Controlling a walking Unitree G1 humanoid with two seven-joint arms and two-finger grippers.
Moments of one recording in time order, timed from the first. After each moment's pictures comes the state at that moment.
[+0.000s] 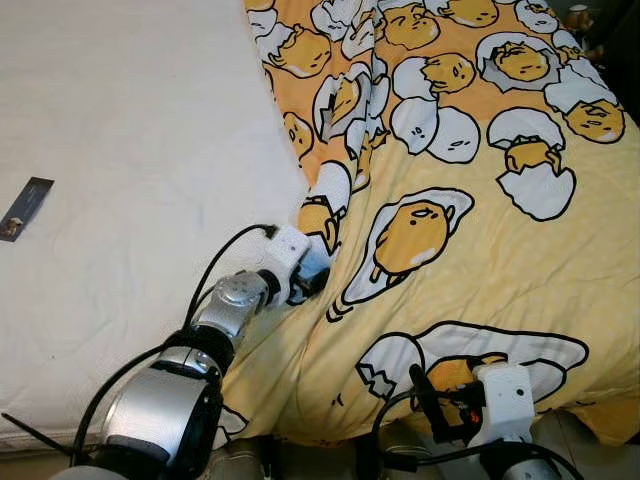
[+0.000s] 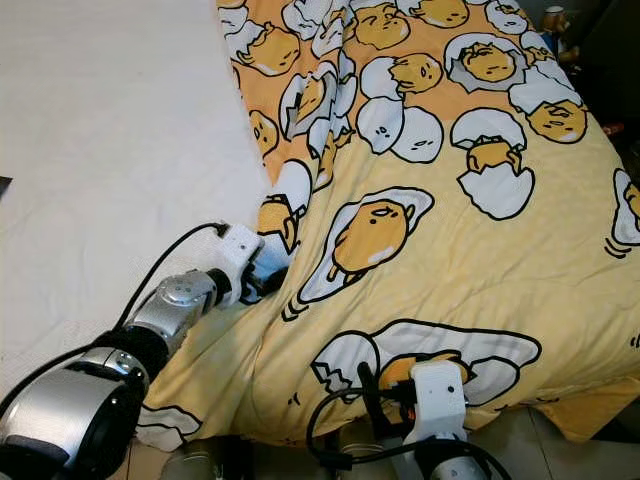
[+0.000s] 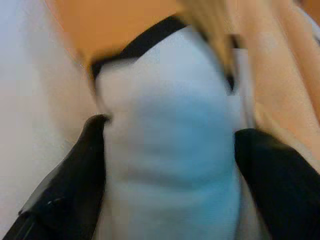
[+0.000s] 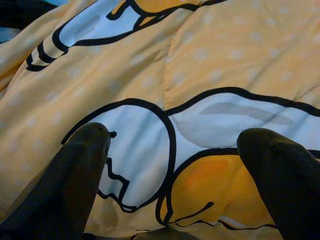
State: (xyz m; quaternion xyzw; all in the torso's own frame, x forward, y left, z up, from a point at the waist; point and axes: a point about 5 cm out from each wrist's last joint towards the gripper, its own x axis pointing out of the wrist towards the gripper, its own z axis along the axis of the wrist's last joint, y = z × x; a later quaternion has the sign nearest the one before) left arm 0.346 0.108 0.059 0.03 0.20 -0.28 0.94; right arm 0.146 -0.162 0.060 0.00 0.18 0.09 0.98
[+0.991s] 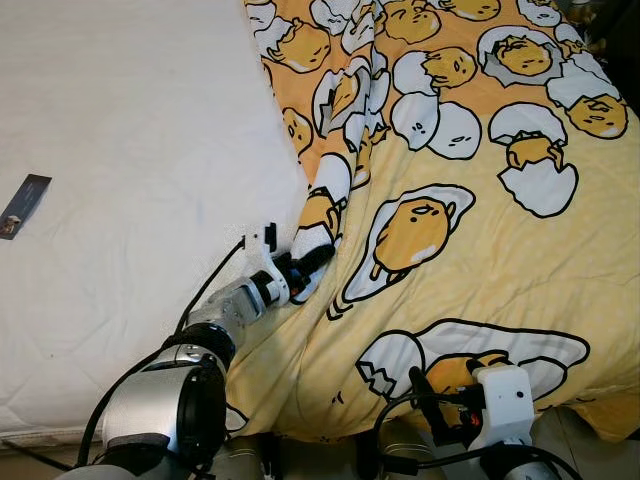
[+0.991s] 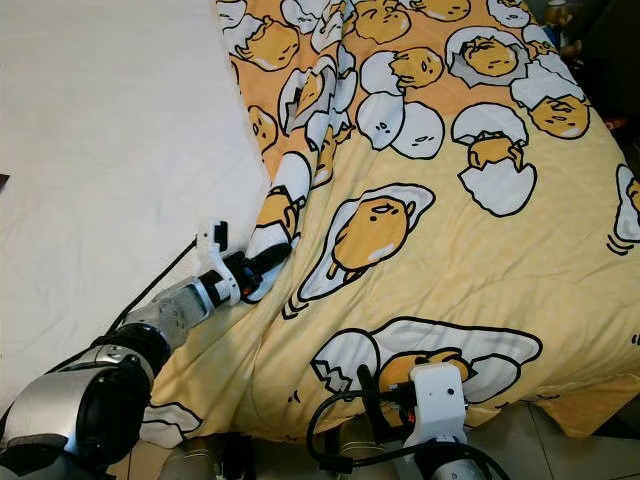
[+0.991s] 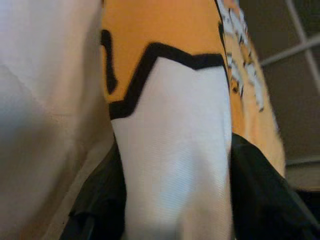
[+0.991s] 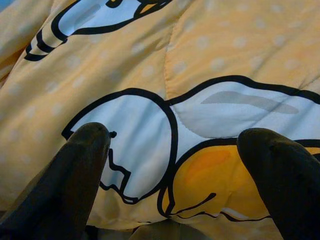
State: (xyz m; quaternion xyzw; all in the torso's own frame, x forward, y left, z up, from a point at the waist) left arm 0.343 0.106 0.067 -0.34 0.19 -0.30 0.87; right arm 0.142 -0.162 0.058 0.00 0.19 0.09 0.98
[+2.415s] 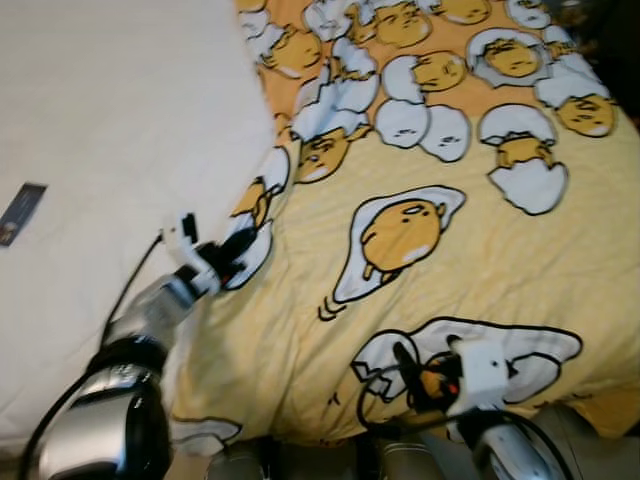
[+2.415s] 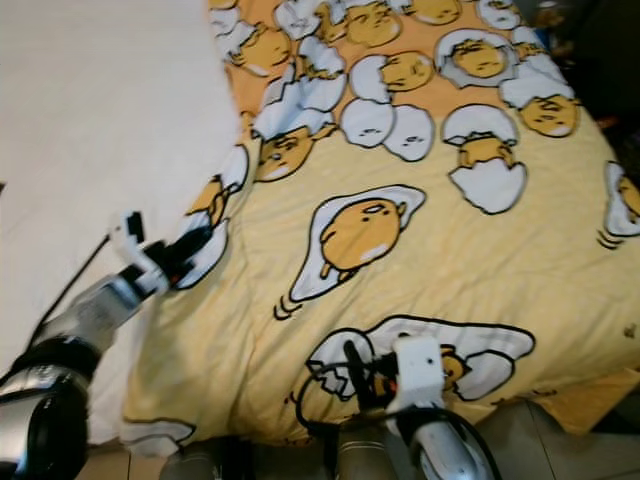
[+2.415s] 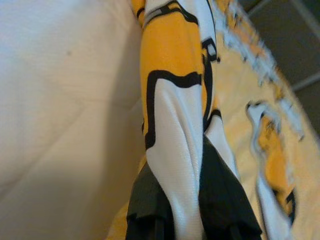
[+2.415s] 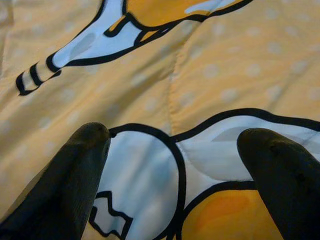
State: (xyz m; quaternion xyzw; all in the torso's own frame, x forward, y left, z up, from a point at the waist) left arm 0.332 0.216 0.078 -0.26 0.13 -0.23 0.93; right arm 0.180 -0.148 0.050 0.01 0.16 0.12 0.98
